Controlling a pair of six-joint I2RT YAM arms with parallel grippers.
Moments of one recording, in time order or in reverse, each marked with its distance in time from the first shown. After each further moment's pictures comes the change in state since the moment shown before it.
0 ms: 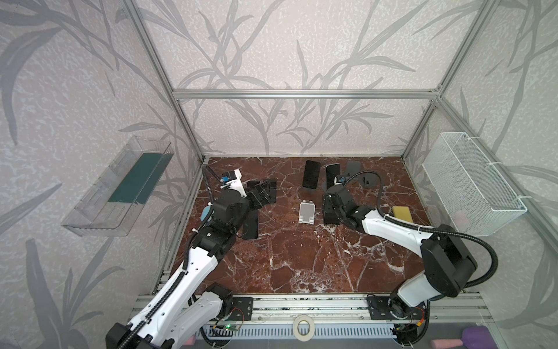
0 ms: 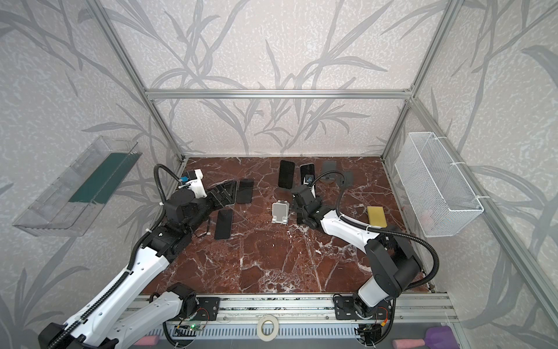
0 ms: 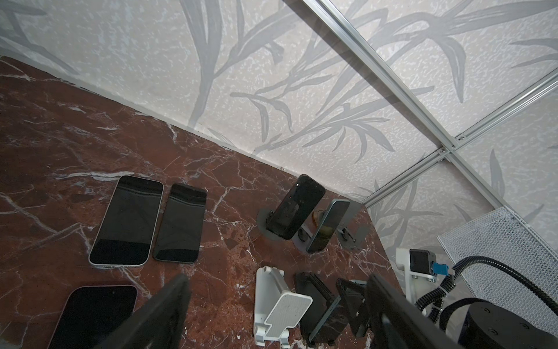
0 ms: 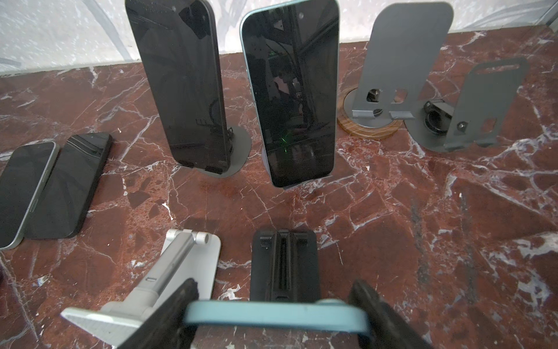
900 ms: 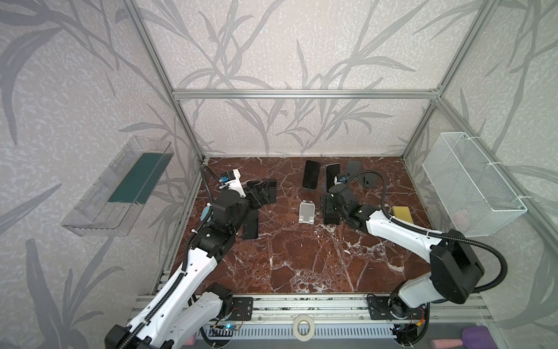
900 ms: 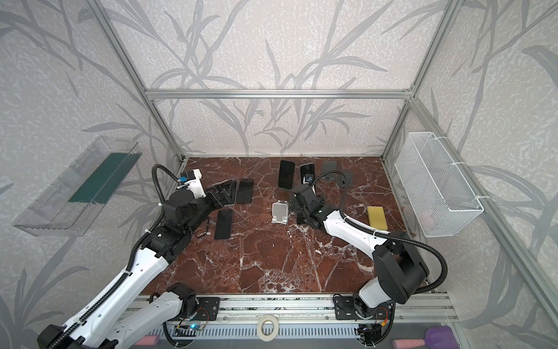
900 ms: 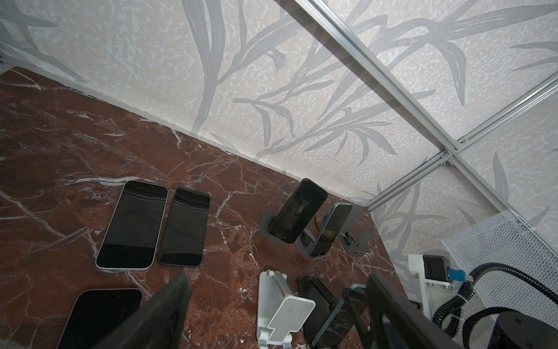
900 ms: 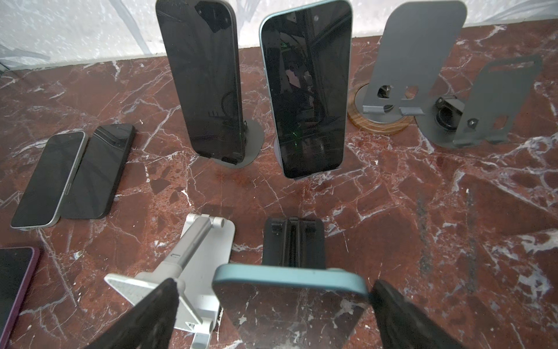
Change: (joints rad) left arm 0.000 -0.009 0.000 0.000 -0.012 0.013; right arm 0.002 -0.049 0.023 -0.084 -0.051 0.003
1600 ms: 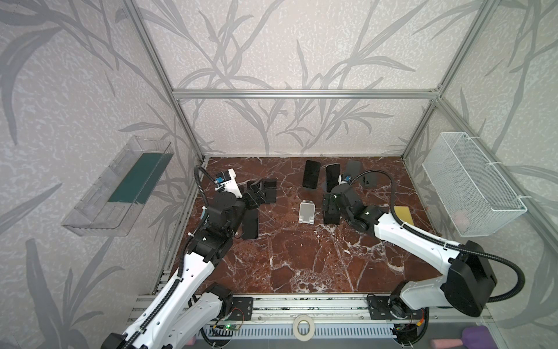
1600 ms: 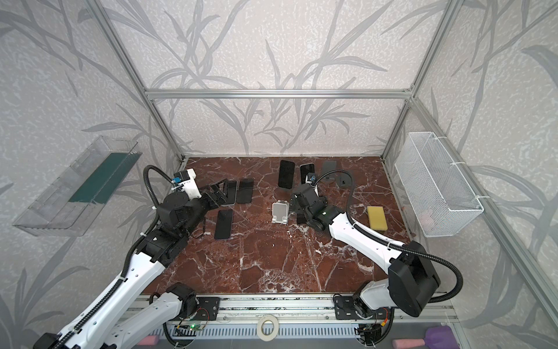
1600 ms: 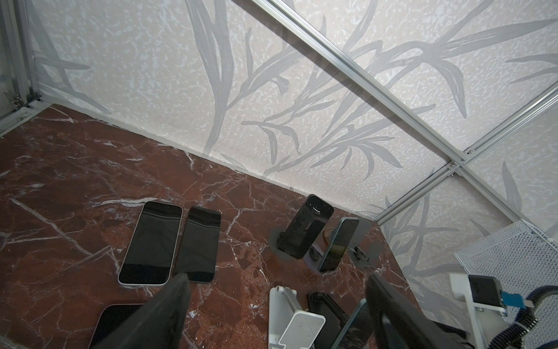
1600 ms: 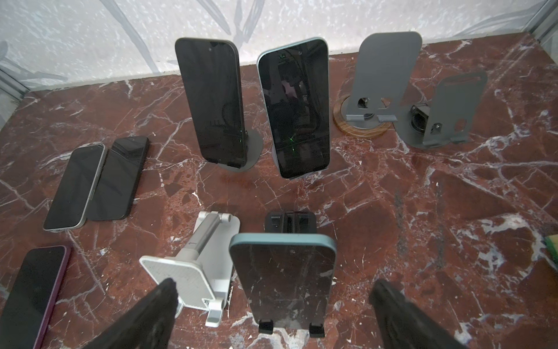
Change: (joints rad) left arm 0.000 -0.045 0.000 0.000 -0.058 0.044; right arm 0.038 -0.102 0.031 -0.135 0.042 0.044
